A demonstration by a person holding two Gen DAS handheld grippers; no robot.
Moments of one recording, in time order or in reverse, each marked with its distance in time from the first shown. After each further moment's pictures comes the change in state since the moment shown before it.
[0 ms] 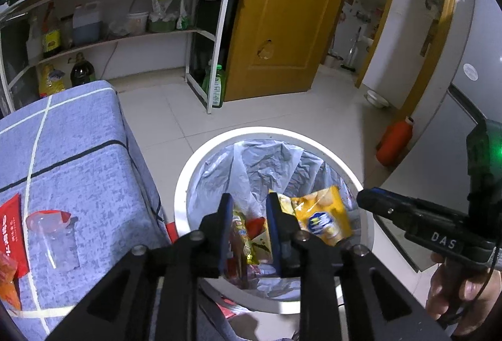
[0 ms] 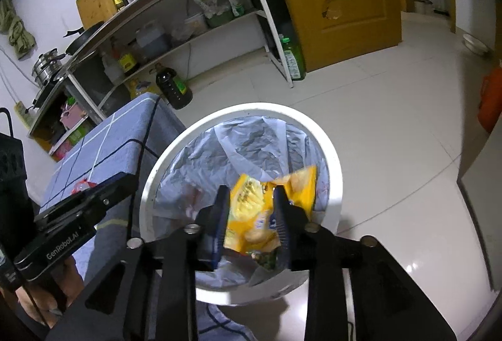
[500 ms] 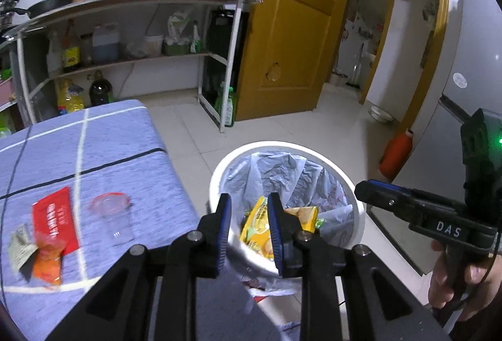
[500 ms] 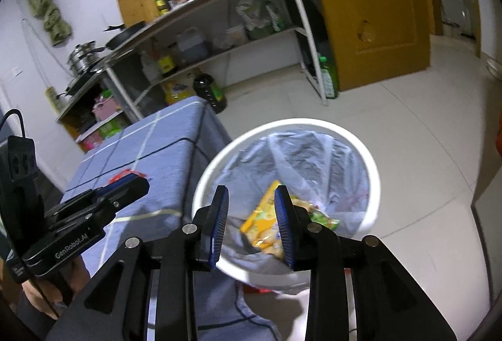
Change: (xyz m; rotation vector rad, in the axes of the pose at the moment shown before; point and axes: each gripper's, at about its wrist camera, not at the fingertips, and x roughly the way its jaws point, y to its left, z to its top) left arm -0.077 0.014 -0.019 0.008 -0.108 0.042; right arm -0.038 0.046 -0.010 -0.111 -0.063 0.130
